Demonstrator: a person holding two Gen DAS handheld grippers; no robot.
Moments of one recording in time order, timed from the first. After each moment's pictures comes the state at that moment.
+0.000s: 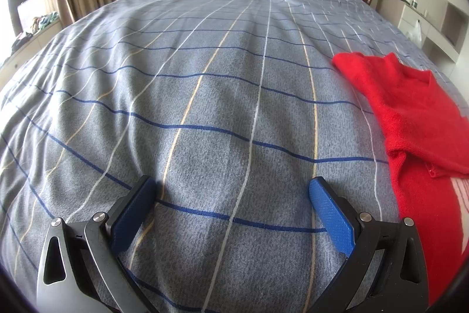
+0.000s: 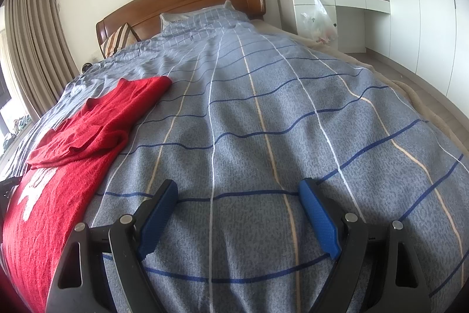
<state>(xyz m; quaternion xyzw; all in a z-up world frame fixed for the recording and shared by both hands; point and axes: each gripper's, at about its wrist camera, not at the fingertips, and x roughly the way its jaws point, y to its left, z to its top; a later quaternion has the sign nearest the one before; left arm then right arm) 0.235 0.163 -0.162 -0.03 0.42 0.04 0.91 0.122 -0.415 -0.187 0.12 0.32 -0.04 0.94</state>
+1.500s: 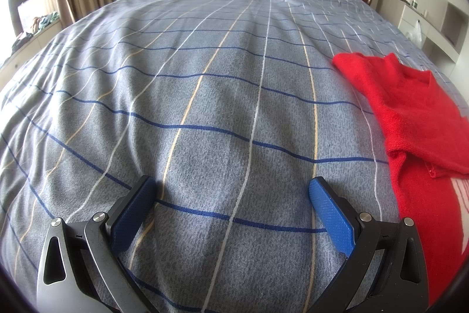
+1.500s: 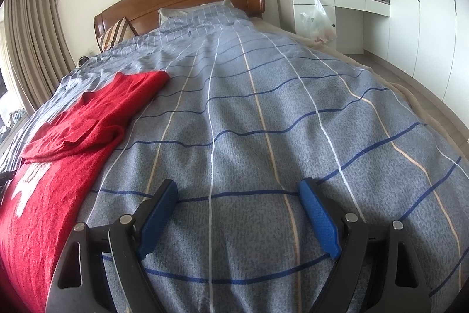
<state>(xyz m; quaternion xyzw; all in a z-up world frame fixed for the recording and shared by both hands) 0.234 0.163 -0.162 -0.03 0.42 0.04 0.91 0.128 -0.406 -0.189 0.10 0.33 -0.05 0.94</state>
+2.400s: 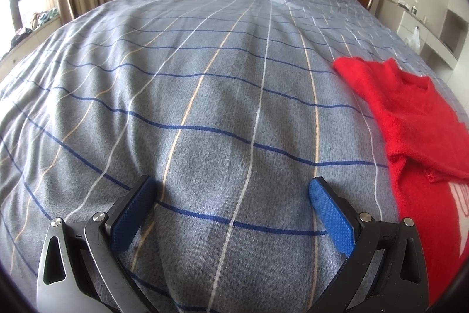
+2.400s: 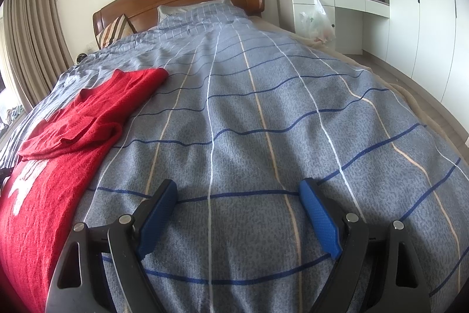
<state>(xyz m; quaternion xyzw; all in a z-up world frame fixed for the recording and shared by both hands) 0.236 0.167 -0.164 -0.04 0.41 0.03 0.91 0.127 -0.406 -0.190 0.10 0.33 -0.05 0.94</state>
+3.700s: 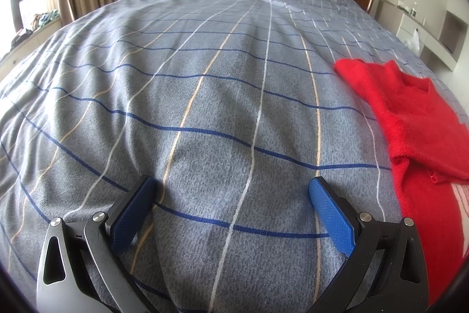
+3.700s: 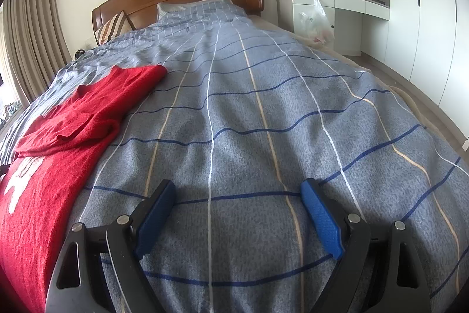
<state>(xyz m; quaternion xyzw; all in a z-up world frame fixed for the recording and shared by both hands) 0.238 0.169 -0.167 -0.05 0.40 0.03 0.91 0.128 -0.402 -0.193 0.08 0.34 -0.06 0.94</state>
